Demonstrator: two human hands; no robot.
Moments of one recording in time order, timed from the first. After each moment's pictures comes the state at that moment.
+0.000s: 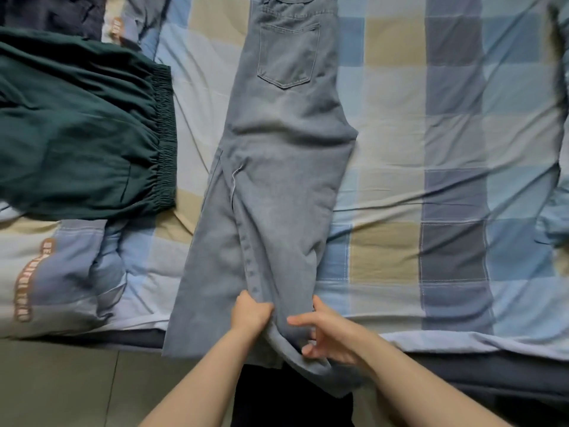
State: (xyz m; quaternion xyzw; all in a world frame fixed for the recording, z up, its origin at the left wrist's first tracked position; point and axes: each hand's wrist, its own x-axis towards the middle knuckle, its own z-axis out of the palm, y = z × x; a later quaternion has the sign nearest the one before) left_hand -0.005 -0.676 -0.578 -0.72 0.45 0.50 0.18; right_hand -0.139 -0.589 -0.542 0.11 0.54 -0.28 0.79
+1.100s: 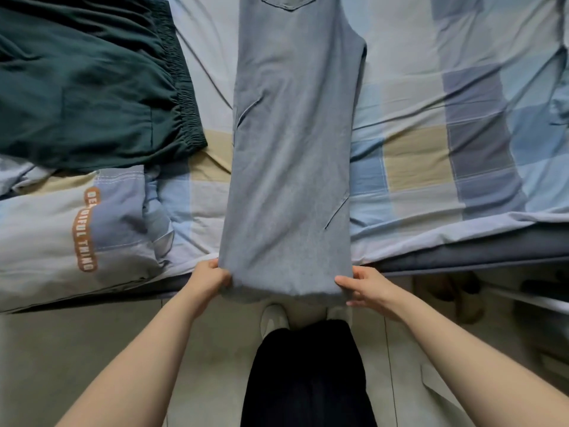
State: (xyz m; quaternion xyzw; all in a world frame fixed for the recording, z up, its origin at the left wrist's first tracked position) left_hand 0.225 -0.726 -0.597 -0.63 0.46 0.61 0.13; right_hand -0.013 -0.503 -0.585 0.02 0.70 -0.25 0.67
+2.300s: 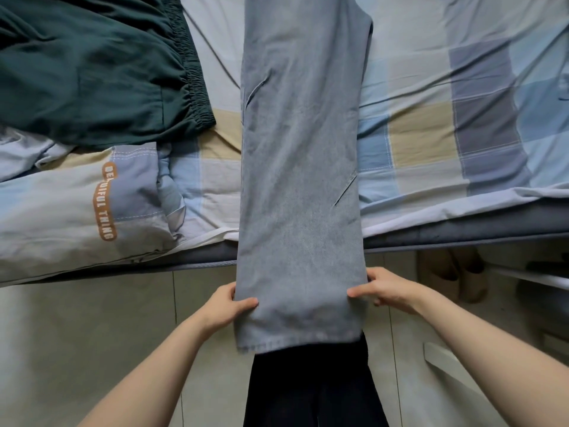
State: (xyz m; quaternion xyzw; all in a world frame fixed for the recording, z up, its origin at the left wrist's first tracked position) left_hand 0.286 -0.658 -0.568 -0.53 0.47 0.67 0.23; right_hand 0.000 -0.467 -0.551 -0.05 0.67 -0.17 0.72
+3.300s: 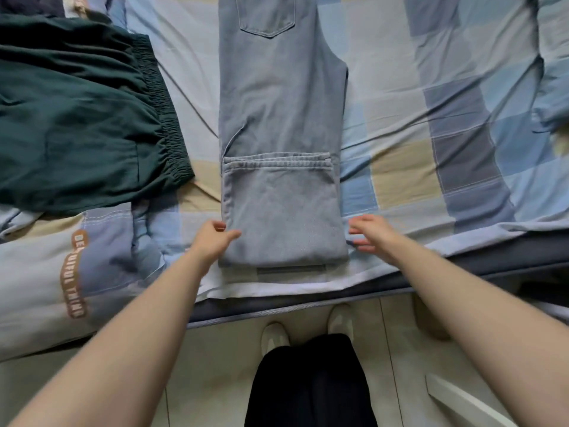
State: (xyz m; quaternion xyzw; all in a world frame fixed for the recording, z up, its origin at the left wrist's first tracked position) left_hand 0.120 -0.808 -0.589 -0.62 0.55 0.54 0.13; right_hand -0.115 -0.599 -0.571 0.11 0.79 -0.29 0.53
